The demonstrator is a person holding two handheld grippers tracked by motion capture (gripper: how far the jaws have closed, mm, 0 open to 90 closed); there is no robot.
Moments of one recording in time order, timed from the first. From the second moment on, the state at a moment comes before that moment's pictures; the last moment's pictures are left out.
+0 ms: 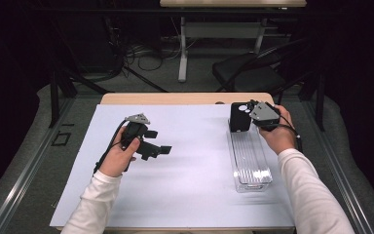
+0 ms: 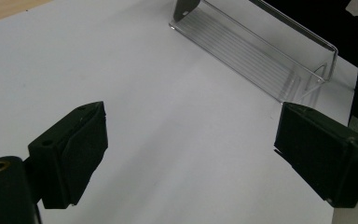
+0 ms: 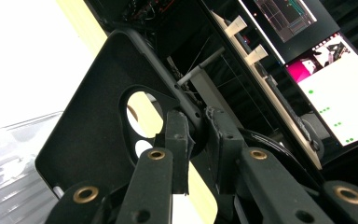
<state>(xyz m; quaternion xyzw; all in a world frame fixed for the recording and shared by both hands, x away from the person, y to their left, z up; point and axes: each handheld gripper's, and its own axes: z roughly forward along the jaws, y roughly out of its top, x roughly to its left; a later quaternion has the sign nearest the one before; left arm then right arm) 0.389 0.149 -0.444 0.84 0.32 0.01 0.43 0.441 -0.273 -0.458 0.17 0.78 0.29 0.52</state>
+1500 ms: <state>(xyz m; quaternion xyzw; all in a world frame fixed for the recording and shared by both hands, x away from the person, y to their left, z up) 0.389 0.152 -0.444 0.84 0.32 0.01 0.44 0.447 -0.286 -0.459 0.22 0.77 0.30 0.52</state>
